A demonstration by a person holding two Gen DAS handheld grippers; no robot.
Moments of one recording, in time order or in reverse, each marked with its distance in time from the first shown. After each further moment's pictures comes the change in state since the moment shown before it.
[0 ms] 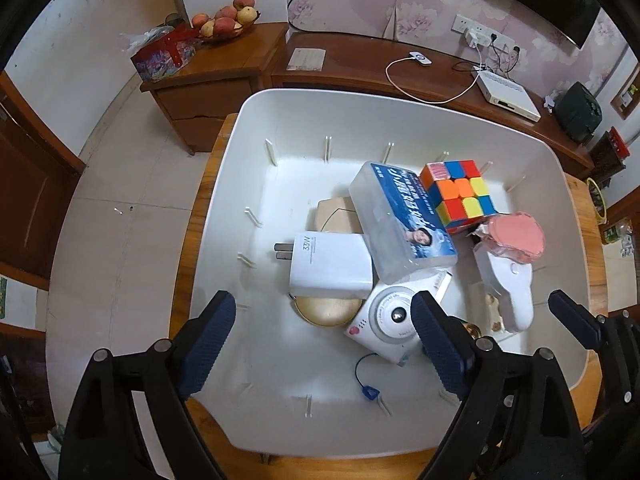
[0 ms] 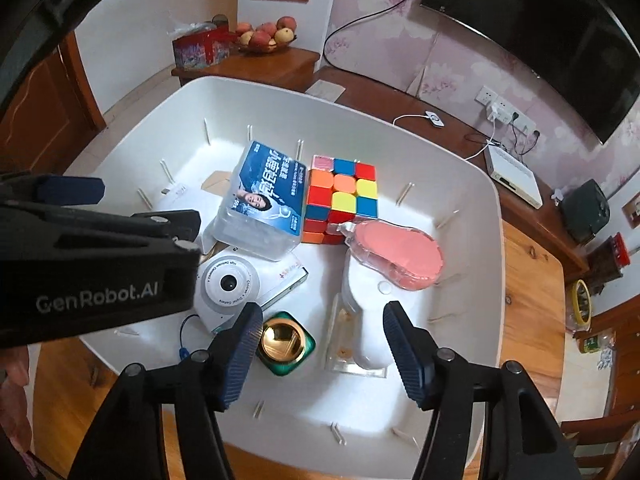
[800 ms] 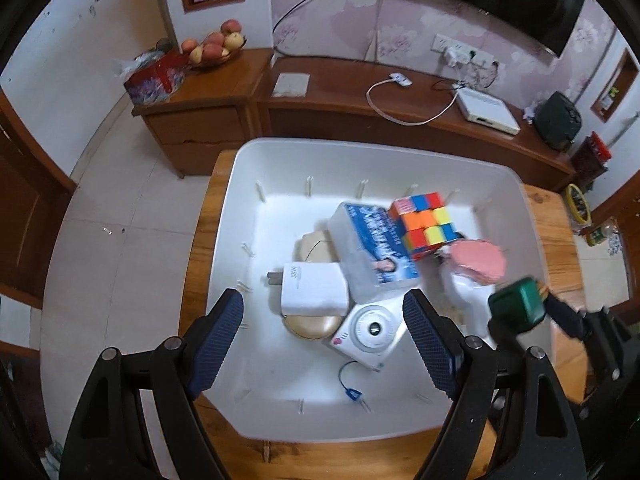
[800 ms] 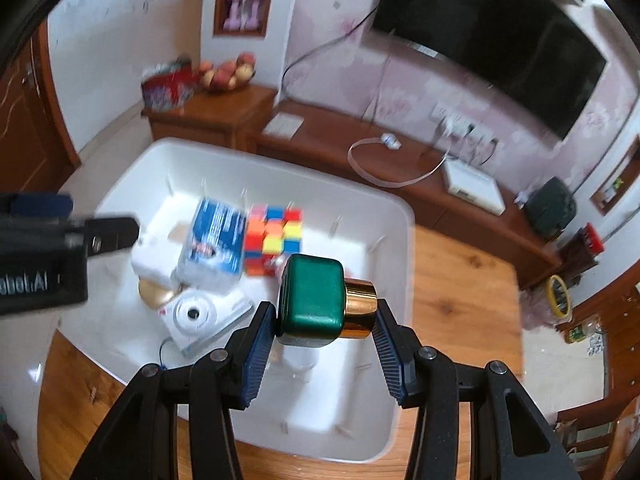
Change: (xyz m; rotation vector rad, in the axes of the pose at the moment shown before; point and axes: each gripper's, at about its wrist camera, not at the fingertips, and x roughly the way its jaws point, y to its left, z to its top) left arm -0.027 -0.004 0.012 0.022 -0.055 -0.040; right arm -0.020 -0.031 0.004 0.059 -0.053 -0.070
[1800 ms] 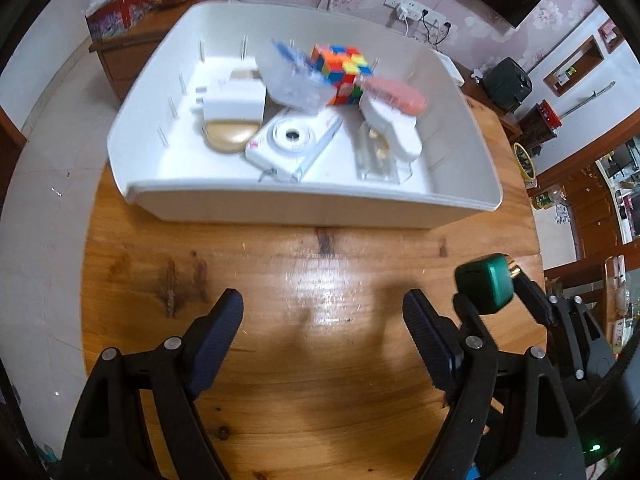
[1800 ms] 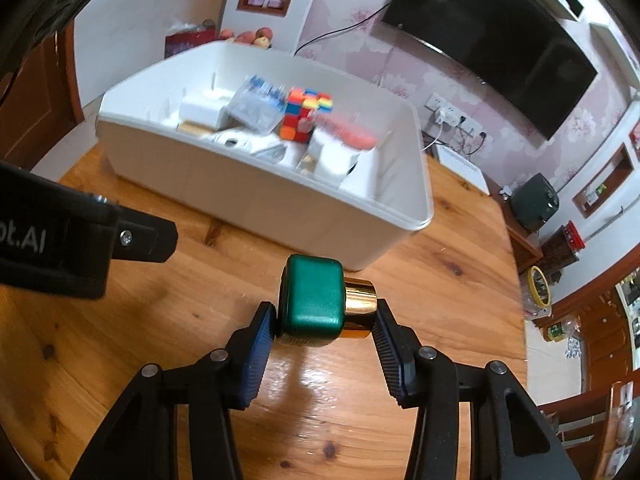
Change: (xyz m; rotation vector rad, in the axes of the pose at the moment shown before) left arm -0.032 -0.026 -0.132 -0.006 0.130 -0.229; right arm -0.044 0.027 -0.148 -0.061 -0.057 -0.108
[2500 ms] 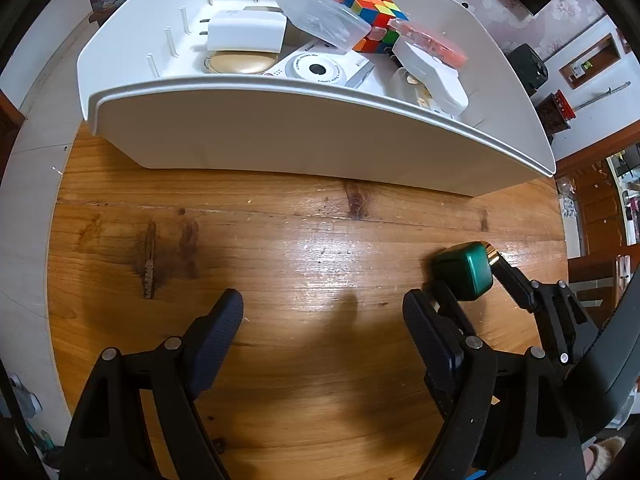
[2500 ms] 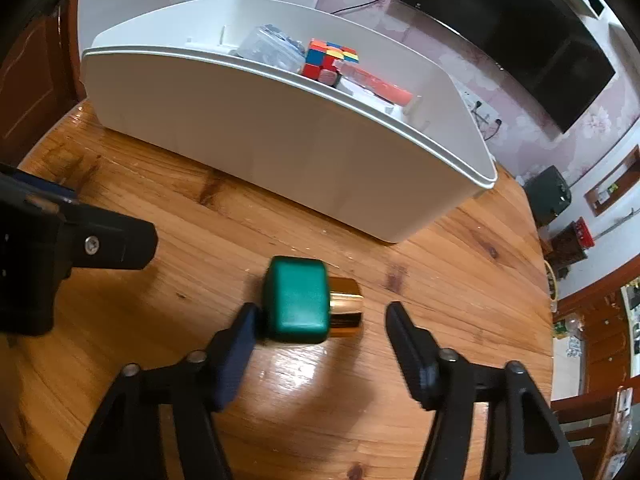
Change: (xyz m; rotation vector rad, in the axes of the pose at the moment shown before) left arm 0.048 0.024 -0.024 -0.042 0.087 0.003; right arm 0.049 0.027 -0.021 -0.051 0.081 0.041
